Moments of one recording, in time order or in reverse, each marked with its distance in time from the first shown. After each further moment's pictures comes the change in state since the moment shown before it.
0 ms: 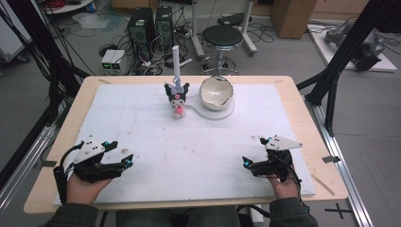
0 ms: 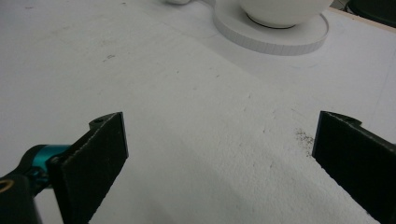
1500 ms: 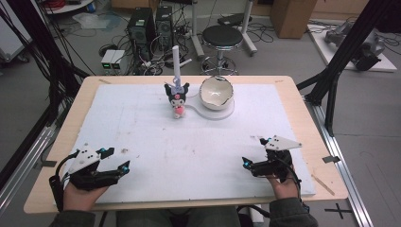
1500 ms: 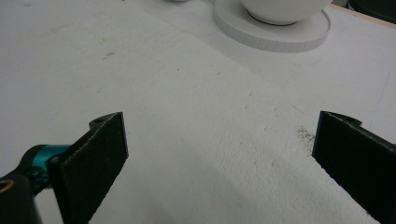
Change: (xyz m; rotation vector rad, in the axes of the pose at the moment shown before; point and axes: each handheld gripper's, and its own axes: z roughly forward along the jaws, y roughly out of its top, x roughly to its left) left arm -0.003 -0.020 -0.010 -0.015 0.006 -0.013; right arm 0.000 -0.001 0.001 0.008 0.002 0.003
